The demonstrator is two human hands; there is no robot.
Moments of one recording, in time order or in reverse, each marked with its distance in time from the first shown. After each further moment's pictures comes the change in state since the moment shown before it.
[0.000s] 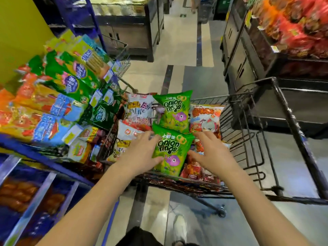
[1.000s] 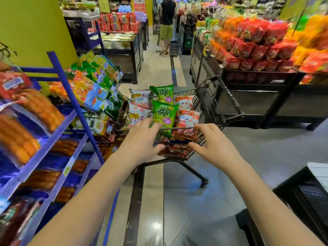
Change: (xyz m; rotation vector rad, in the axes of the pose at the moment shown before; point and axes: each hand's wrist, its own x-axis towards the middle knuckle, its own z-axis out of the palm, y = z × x) left_hand -0.389 0.079 -0.022 0.085 0.251 0.152; right_hand -0.400 -0.153 -0.001 -0.053 0.272 0.070
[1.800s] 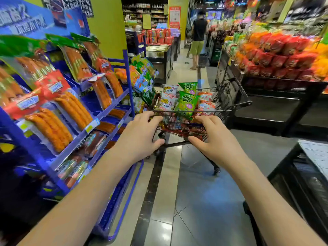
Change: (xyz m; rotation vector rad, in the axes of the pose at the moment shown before) left_hand -0.359 0.090 -0.055 0.054 0.205 -0.145; right_hand -0.308 -0.104 -0.039 0.052 0.106 -0.255
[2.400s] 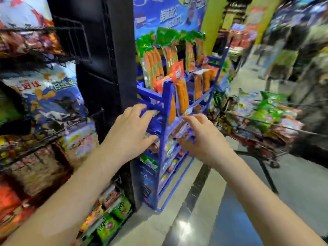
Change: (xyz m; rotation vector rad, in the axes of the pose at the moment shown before) left_hand -0.280 -0.237 -0.119 0.109 0.087 -0.401; right_hand -0.039 -0.341 0.126 0.067 -0.197 -0.487
